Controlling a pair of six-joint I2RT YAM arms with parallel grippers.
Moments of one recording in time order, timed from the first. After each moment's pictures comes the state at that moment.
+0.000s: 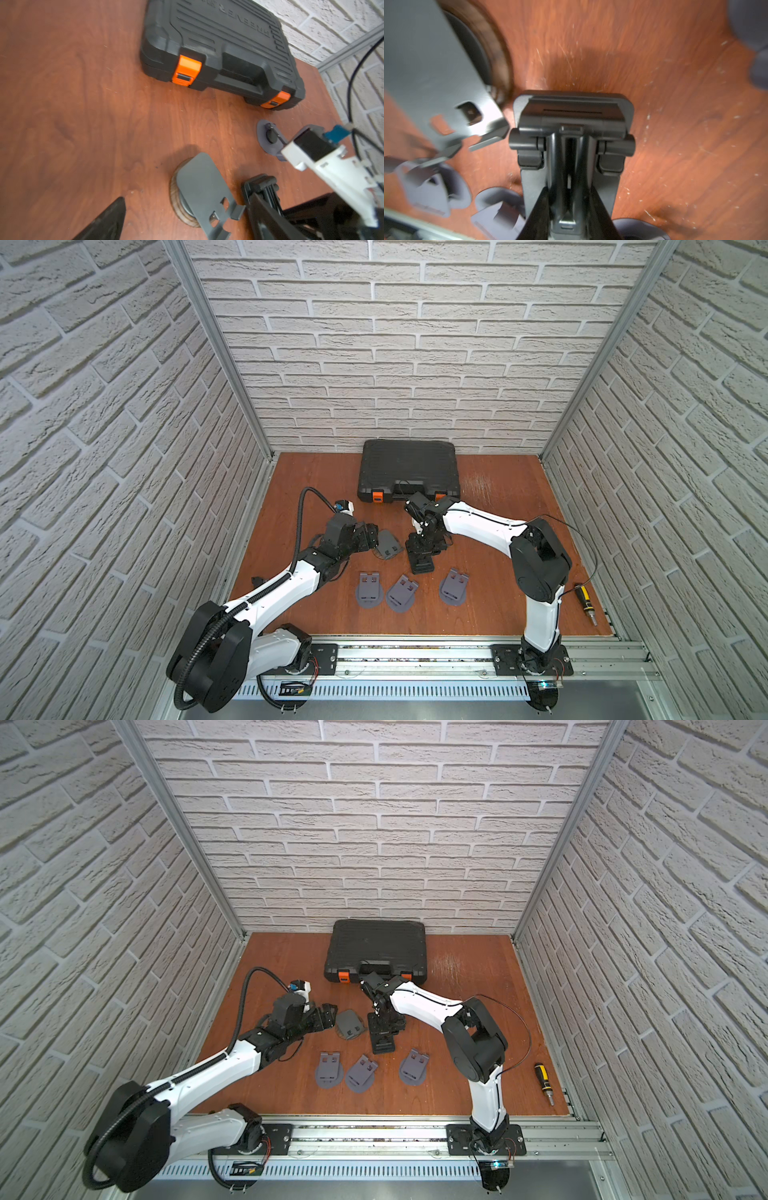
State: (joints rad) left arm -0.52 1.19 0.60 -0.03 -0.05 -0.57; right arm 0.65 1.93 1.47 -0.98 -0.11 0.52
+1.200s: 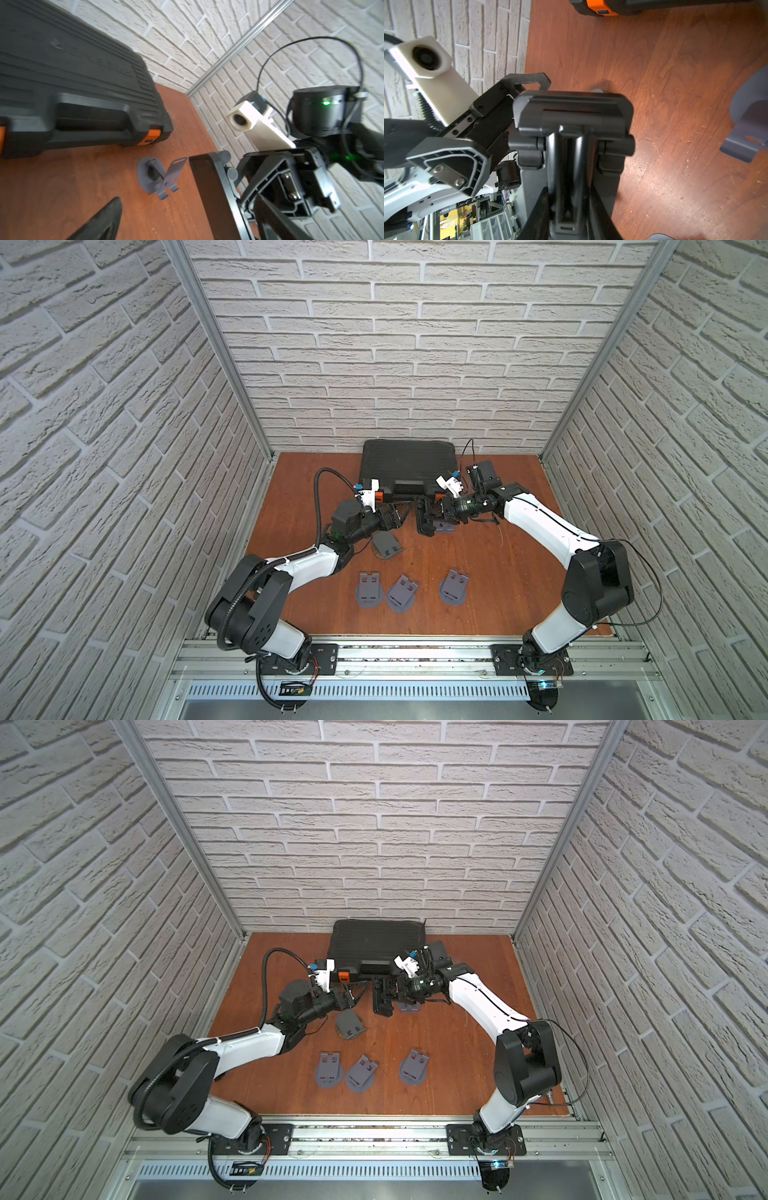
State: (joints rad) left arm -0.52 1.51 0.66 0.74 0.43 -0.74; right arm 0.29 1.64 1.31 -0.67 -0.81 0.44
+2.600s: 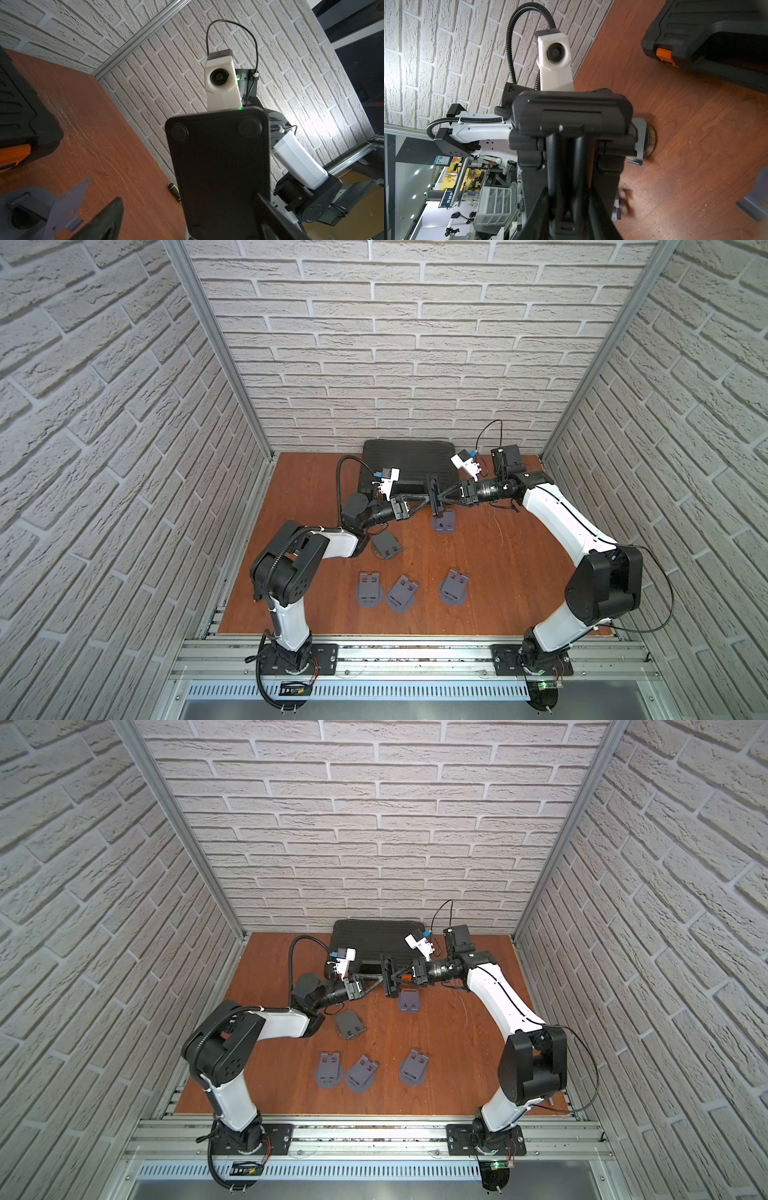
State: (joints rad) left arm -0.54 1.82 0.84 1.23 0.79 -1.09; right arm 0.16 1.63 1.44 -0.76 -1.14 0.17
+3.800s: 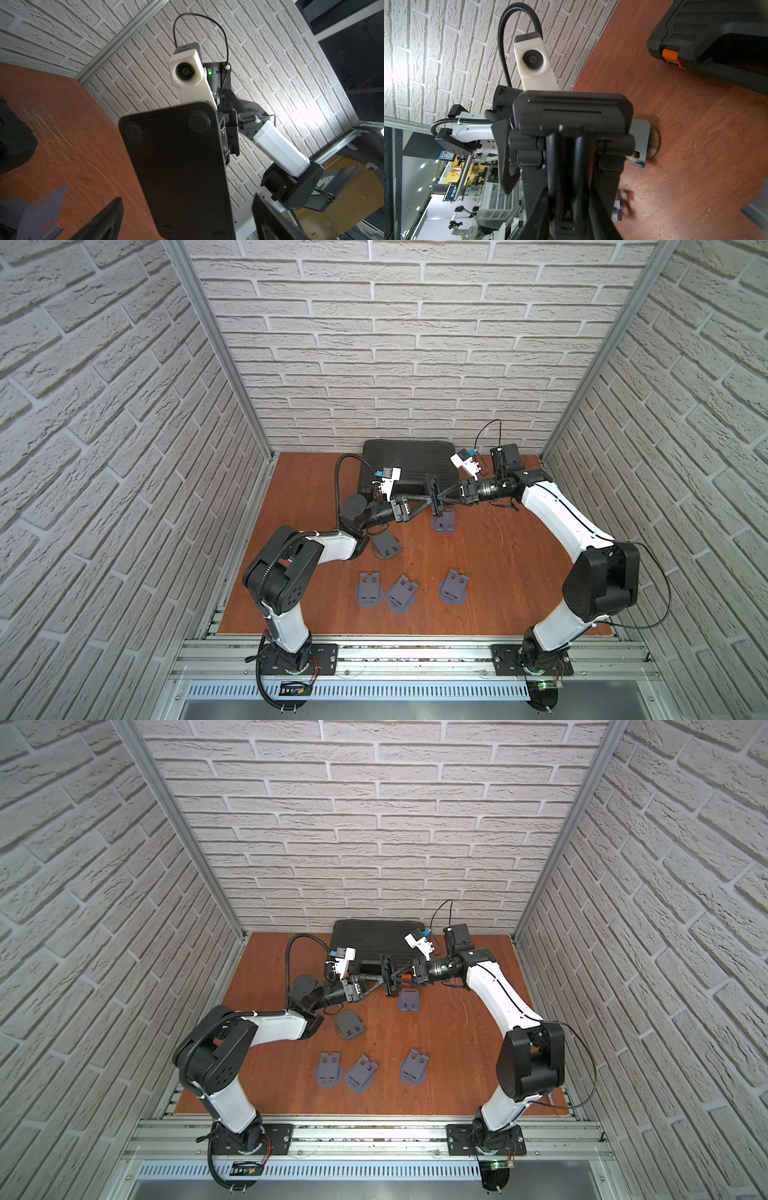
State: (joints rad) left arm -0.57 1.75 0.83 1.24 0.81 -1.08; right arm 0.15 1.66 1.46 -0.78 -1.17 0.13
